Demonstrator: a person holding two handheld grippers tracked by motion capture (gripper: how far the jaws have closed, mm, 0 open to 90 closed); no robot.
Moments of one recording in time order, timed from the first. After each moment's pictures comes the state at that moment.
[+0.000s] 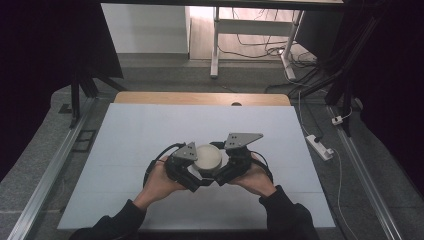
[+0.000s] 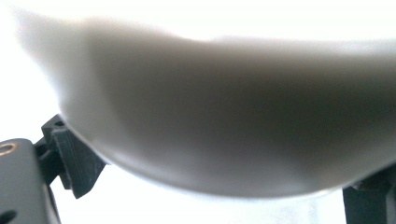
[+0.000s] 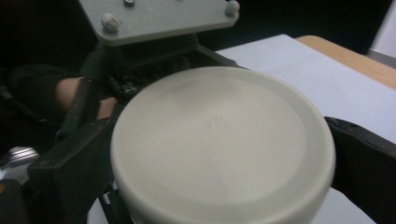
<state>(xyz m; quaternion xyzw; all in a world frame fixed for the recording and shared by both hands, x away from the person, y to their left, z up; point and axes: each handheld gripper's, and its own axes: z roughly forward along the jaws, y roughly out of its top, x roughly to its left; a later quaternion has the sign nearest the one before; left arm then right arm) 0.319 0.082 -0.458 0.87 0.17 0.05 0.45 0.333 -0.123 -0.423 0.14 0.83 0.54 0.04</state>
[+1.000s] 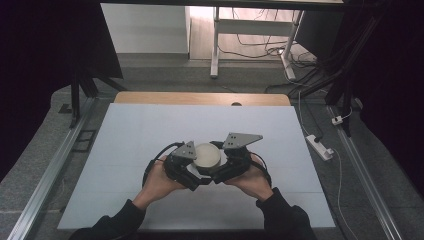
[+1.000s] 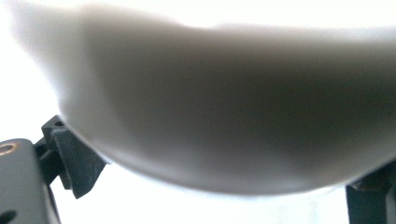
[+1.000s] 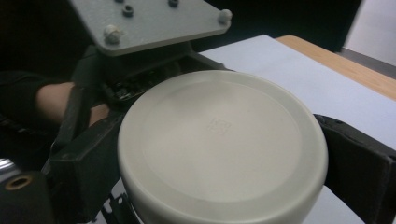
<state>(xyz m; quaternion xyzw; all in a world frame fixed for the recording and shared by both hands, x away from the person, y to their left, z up) 0.319 0.082 -0.459 0.88 0.17 0.05 0.45 0.328 -0.122 -0.419 0.15 0.83 0.53 0.05</state>
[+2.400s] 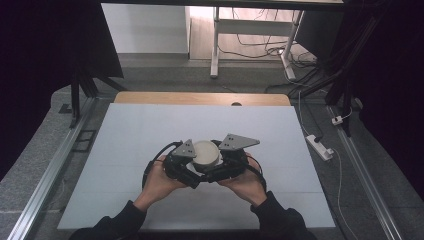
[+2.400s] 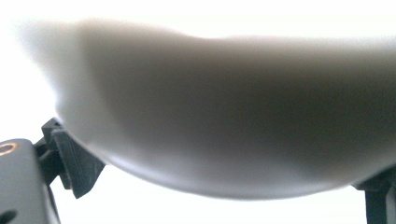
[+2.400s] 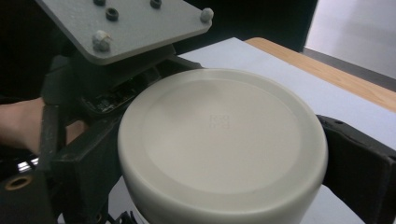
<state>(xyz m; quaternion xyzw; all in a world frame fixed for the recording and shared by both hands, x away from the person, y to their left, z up) 0.319 0.084 -0.458 0.87 0.20 0.08 0.44 0.318 -0.111 -0.420 0.21 0.82 0.53 0.11</state>
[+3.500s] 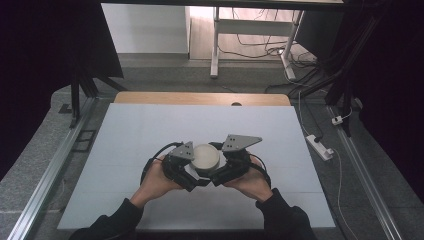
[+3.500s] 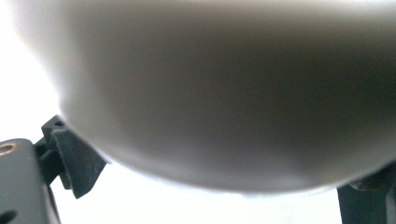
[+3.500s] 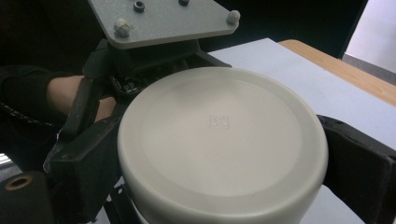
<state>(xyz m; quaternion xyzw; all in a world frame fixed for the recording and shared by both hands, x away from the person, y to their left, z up) 0.321 0.089 -0.458 0.88 0.15 0.04 0.45 0.322 -0.118 -0.418 0.15 0.83 0.53 0.07</state>
